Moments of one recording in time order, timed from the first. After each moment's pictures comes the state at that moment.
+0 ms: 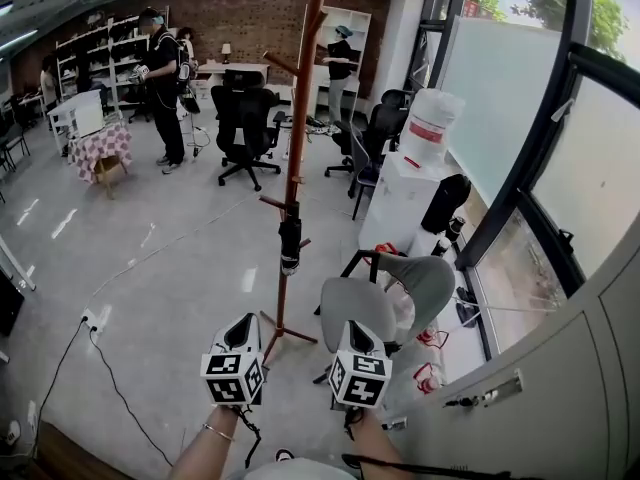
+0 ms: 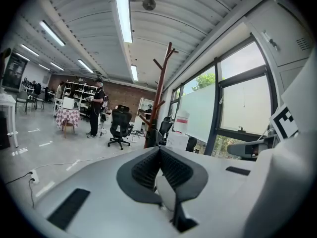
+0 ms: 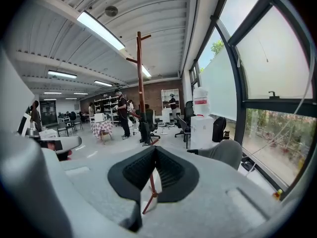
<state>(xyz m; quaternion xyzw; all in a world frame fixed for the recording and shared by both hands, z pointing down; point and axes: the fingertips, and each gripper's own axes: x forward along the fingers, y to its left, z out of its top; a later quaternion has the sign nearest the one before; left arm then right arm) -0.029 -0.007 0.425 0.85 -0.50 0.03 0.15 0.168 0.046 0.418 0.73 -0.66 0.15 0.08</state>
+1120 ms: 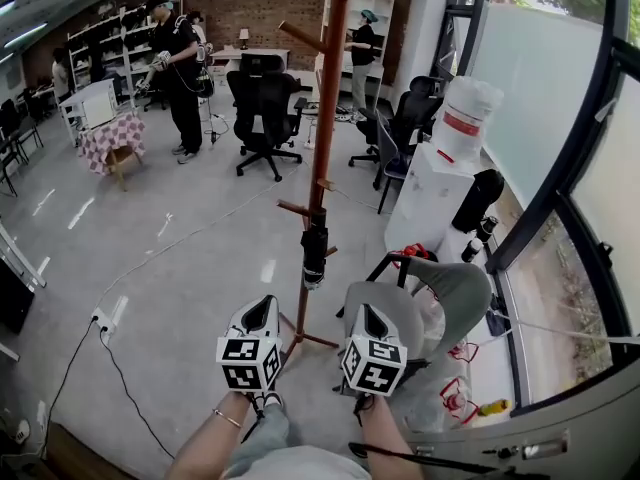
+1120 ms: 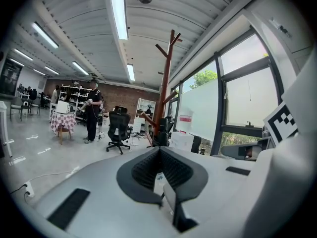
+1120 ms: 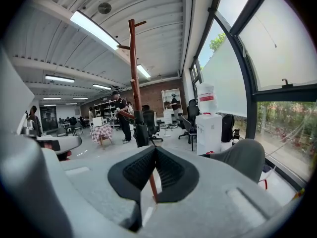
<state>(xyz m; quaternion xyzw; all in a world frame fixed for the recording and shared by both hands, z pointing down) -0.004 -0.137 0.443 0.86 -0.50 0.04 0.12 0.181 -0.096 0.451 0.72 -0.67 0.16 0.05</state>
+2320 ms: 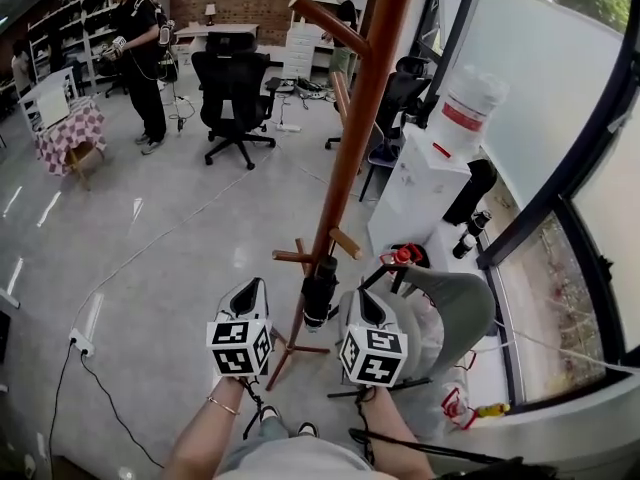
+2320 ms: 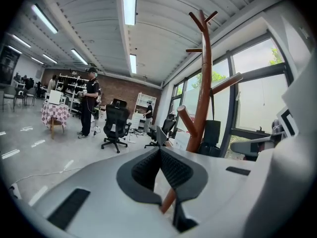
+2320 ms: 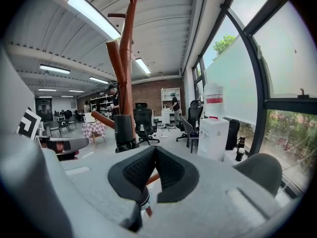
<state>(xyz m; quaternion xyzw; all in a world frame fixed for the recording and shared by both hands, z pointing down) -0.003 -0.353 0.454 0.86 -0.48 0.05 0.16 0.181 -0.280 0.437 0.74 -0.66 0.15 0.09</state>
